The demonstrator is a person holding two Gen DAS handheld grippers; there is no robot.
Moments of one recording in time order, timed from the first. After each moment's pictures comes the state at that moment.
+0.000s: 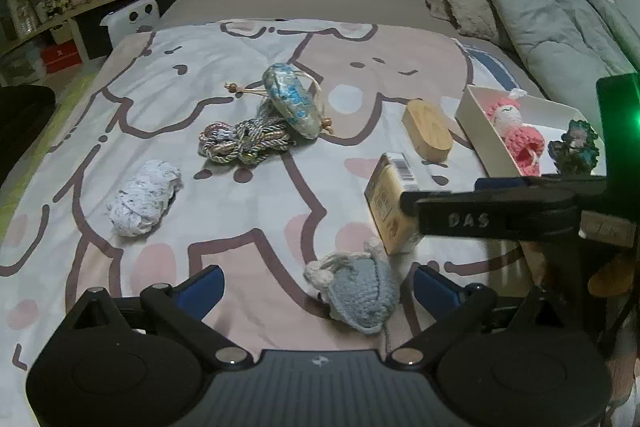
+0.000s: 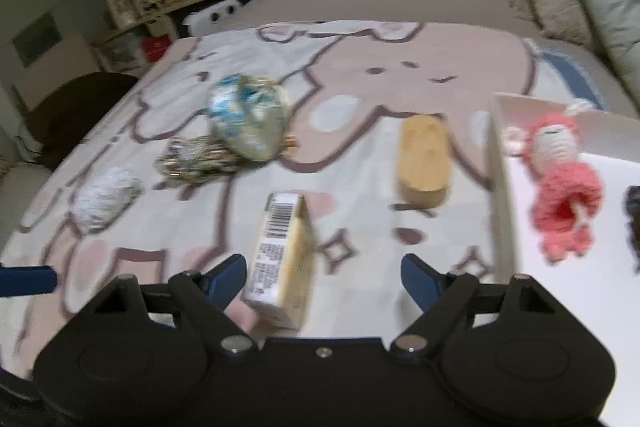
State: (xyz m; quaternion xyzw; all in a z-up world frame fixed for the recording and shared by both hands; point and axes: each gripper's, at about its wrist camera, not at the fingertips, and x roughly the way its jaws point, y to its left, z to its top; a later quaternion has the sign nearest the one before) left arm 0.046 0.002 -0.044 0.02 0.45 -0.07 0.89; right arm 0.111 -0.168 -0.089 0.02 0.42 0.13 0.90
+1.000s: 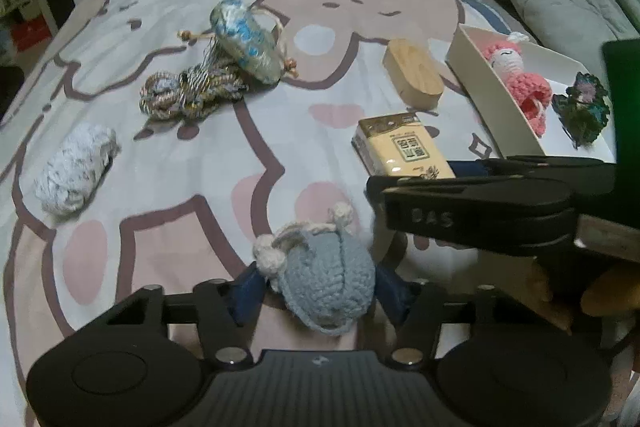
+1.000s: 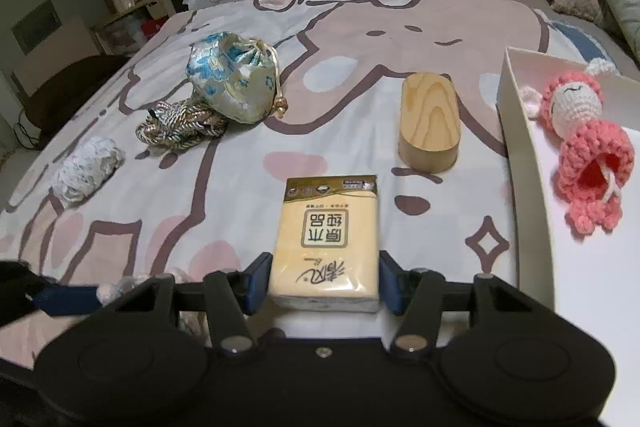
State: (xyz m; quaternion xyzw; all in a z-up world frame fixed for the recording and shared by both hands) left arm 0.072 -0.024 -0.092 0.02 0.51 -0.09 0.85; right arm 0.118 -0.165 -0.127 0.03 0.44 0.16 0.88
